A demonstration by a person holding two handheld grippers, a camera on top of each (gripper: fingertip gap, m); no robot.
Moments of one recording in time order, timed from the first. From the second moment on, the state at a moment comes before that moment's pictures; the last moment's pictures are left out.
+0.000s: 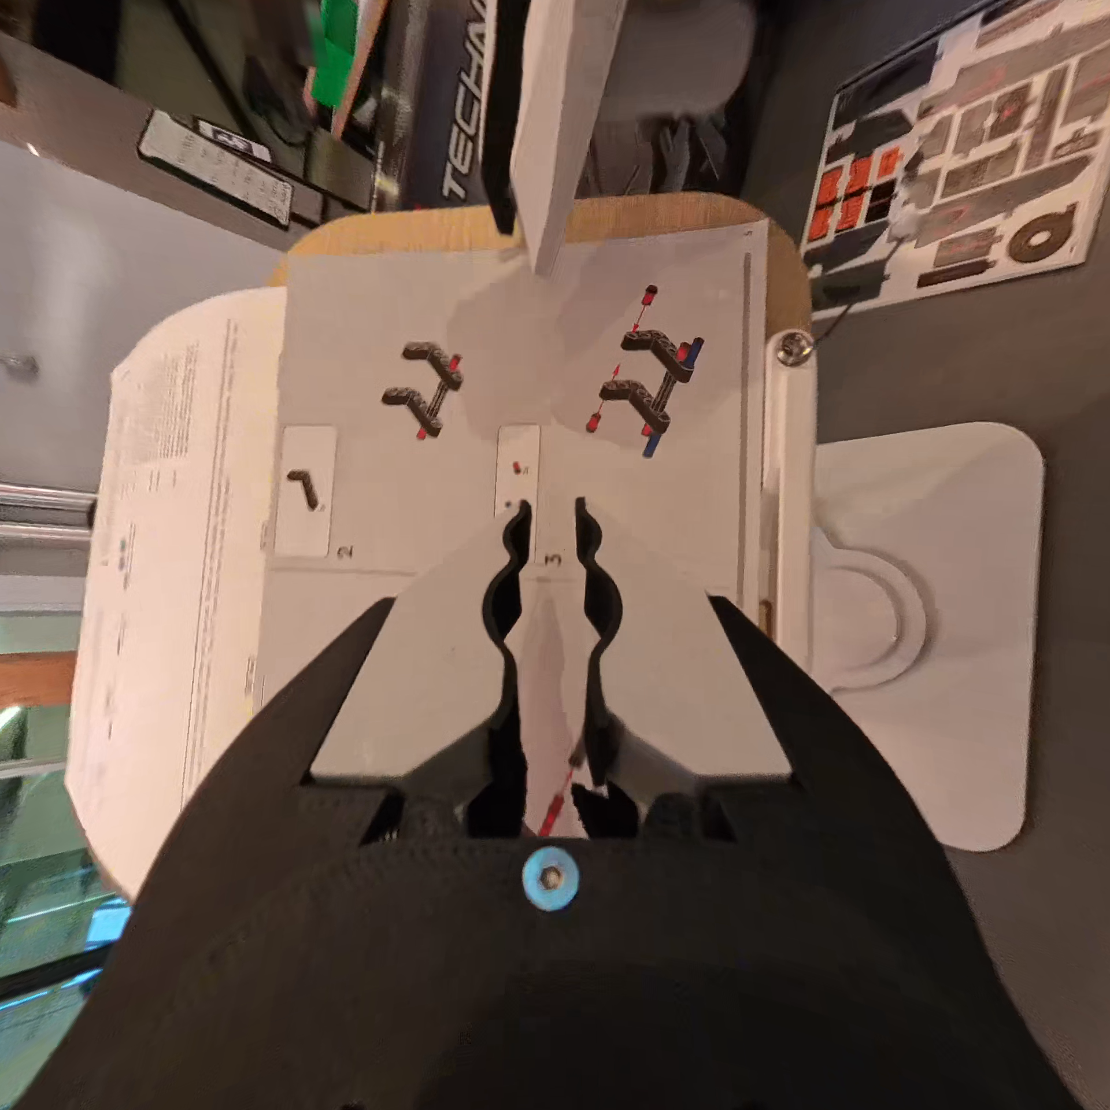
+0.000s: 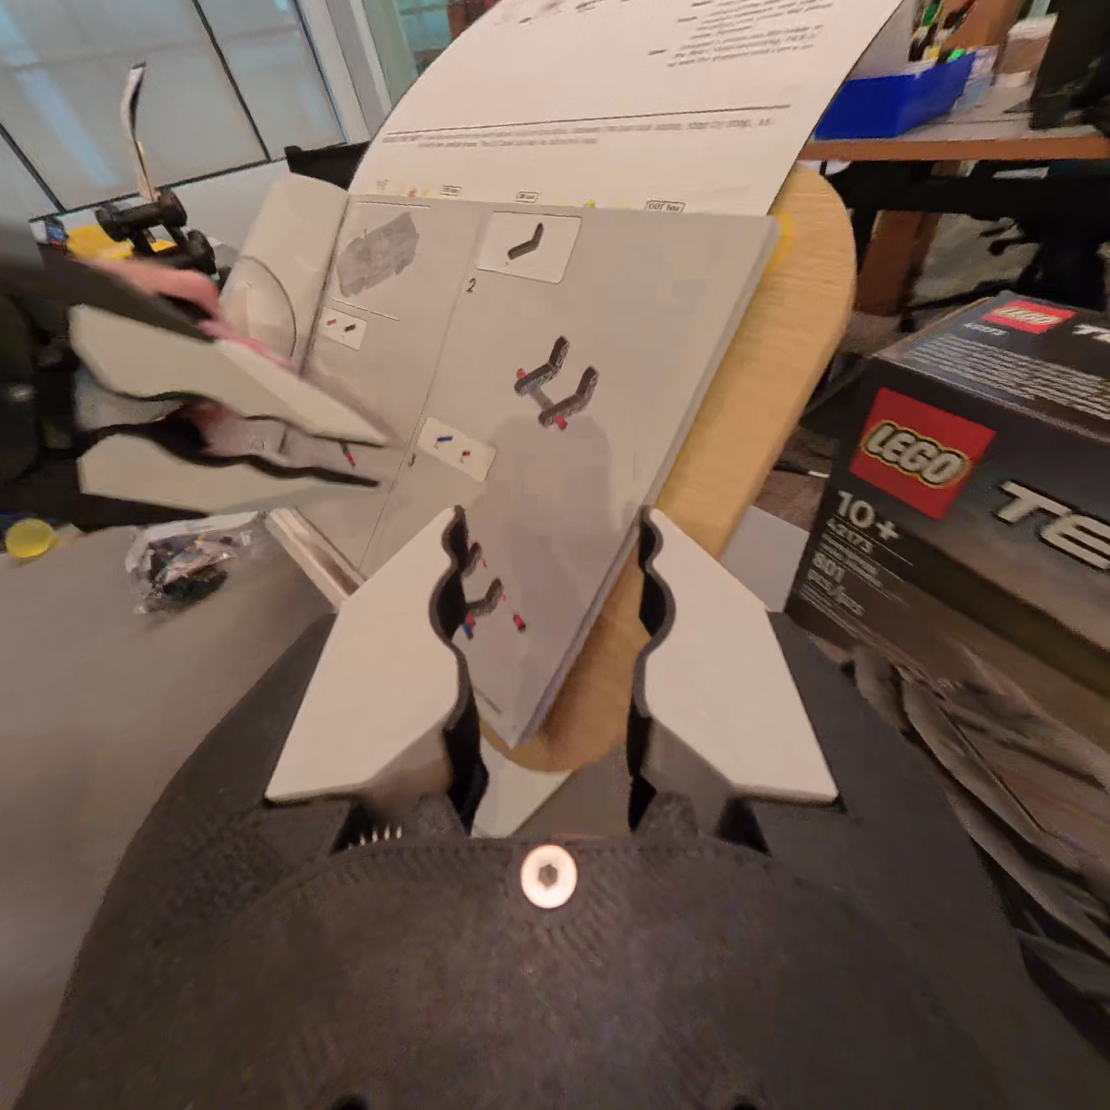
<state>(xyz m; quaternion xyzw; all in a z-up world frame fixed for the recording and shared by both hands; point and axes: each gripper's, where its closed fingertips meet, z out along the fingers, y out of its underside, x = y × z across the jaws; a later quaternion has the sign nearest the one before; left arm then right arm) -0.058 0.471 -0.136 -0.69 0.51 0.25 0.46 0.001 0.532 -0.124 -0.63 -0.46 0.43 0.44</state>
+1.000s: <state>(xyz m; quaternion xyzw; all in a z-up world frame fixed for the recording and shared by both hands) -0.051 0.477 -0.171 -0.71 0.49 0.23 0.45 0.060 0.512 -0.187 -0.55 -0.63 0.04 0.54</state>
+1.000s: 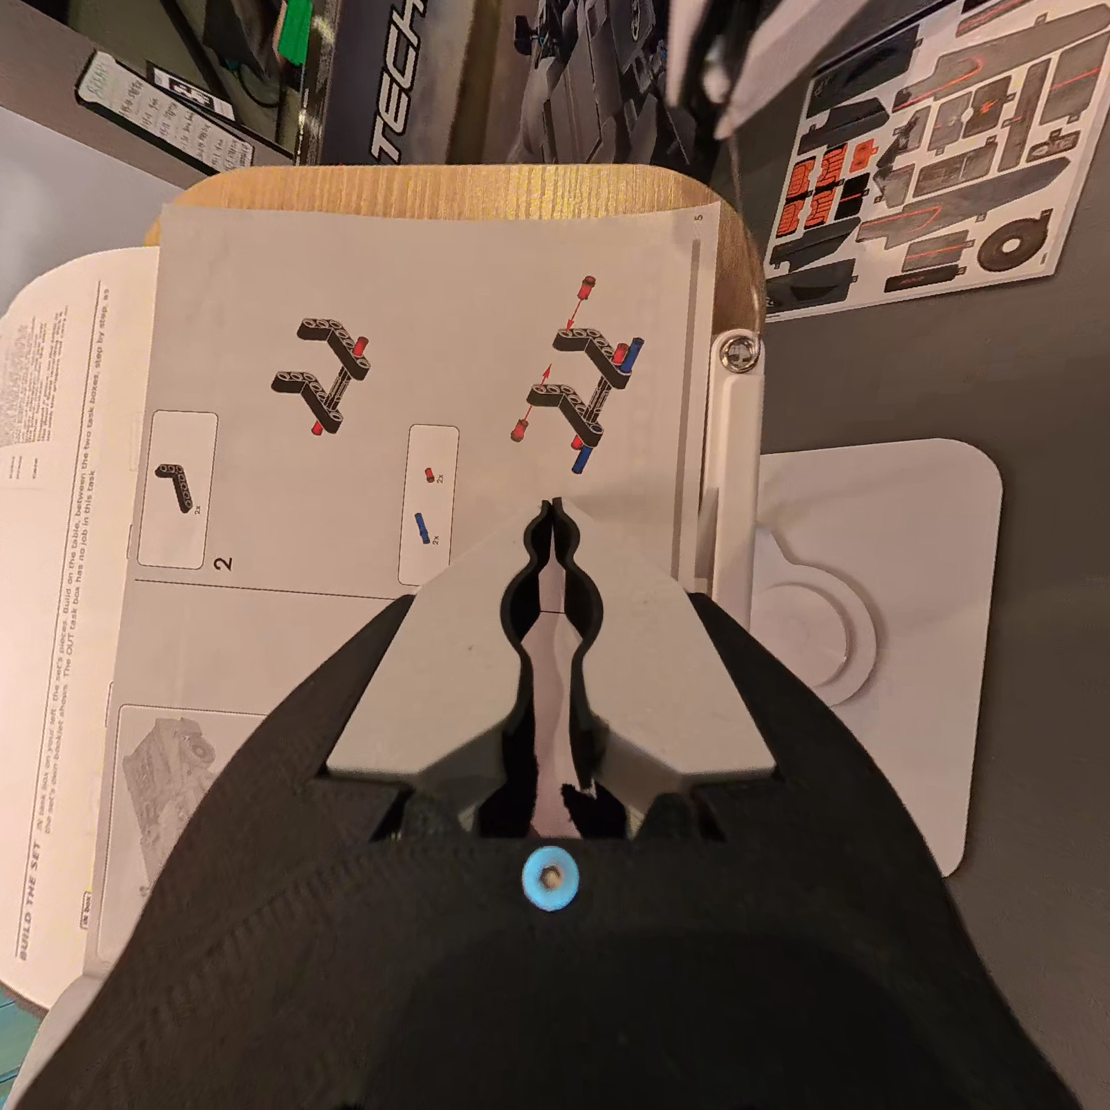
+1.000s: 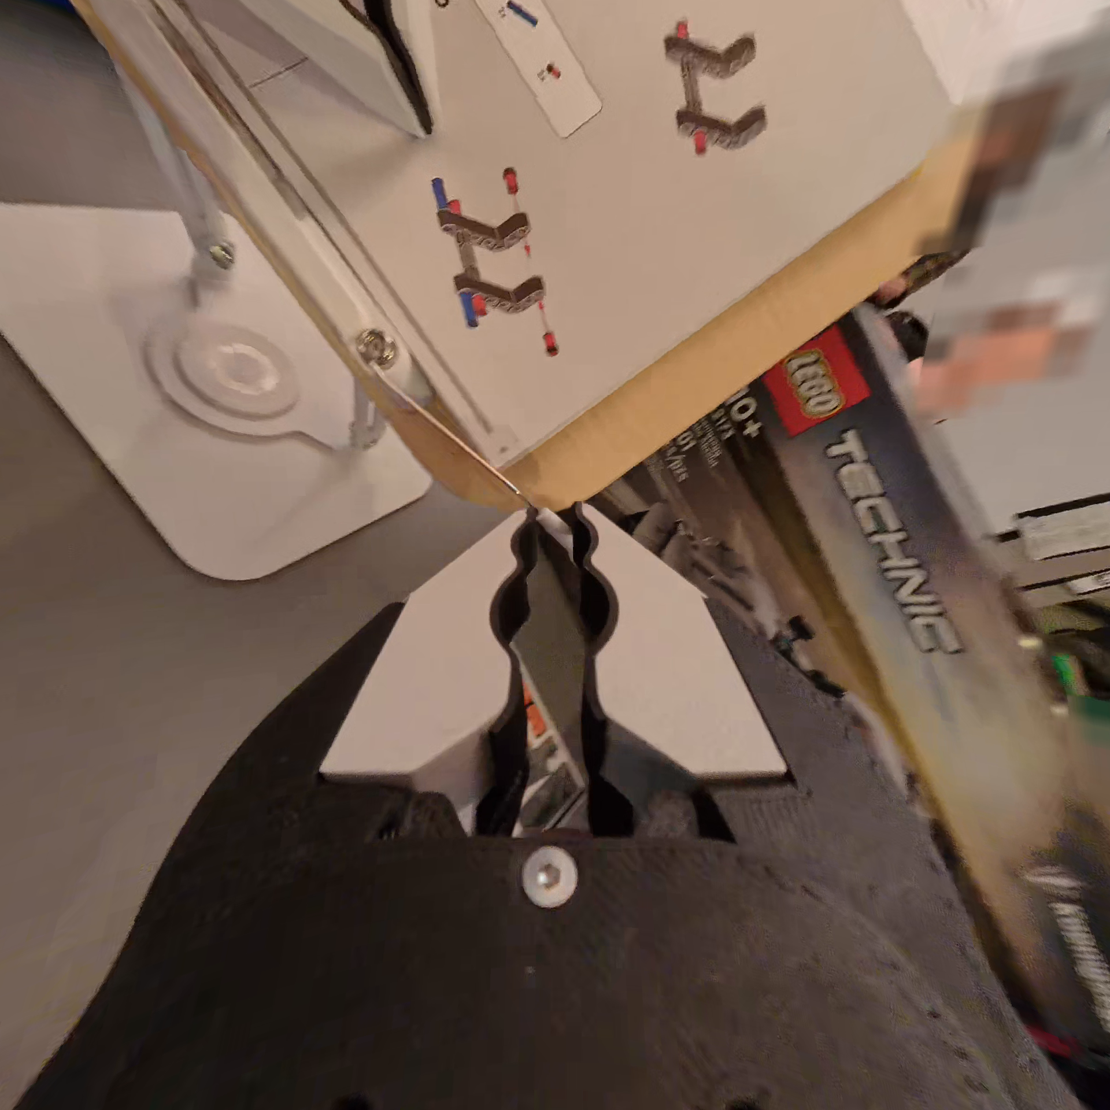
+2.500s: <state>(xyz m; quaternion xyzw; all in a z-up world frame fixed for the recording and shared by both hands) -0.199 0.342 -0.188 -0.78 0.32 0.26 0.48 -0.149 0.339 -0.188 -0.40 -0.77 0.21 0.44</state>
